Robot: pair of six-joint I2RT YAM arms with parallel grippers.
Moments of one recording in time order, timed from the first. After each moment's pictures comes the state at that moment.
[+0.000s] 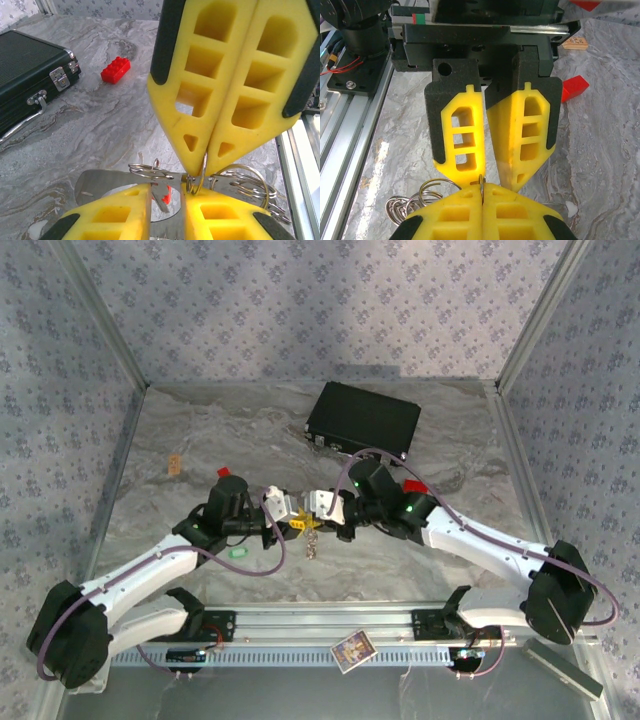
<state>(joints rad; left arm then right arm) -0.65 1.02 0.52 0.02 0.66 0.34 0.85 1.25 0.89 -0.27 -0.48 -0.60</state>
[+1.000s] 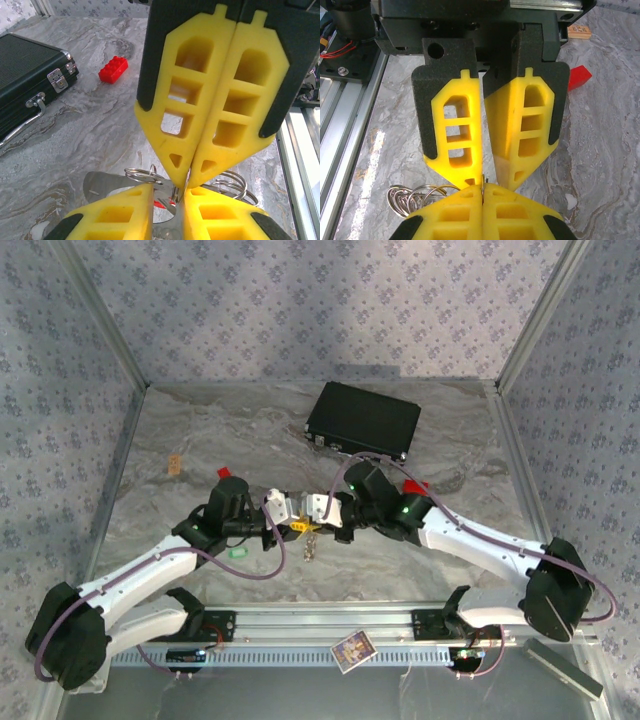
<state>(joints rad) -0.66 1.01 0.52 -0.01 0.64 0.37 0.88 1.27 0.90 -0.28 -0.44 -0.62</state>
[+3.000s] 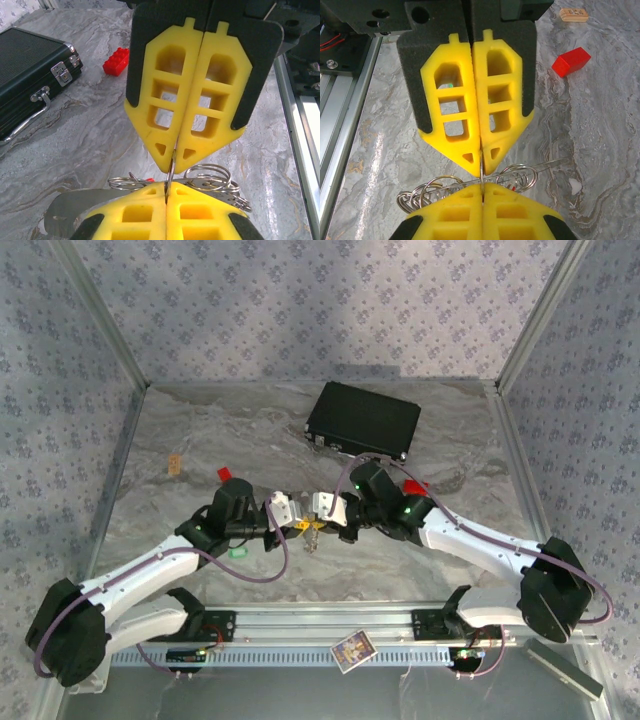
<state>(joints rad) -0.69 1.02 0.52 -0.01 0.58 0.40 0.83 1.27 0.83 -0.23 -0.46 -0.60</state>
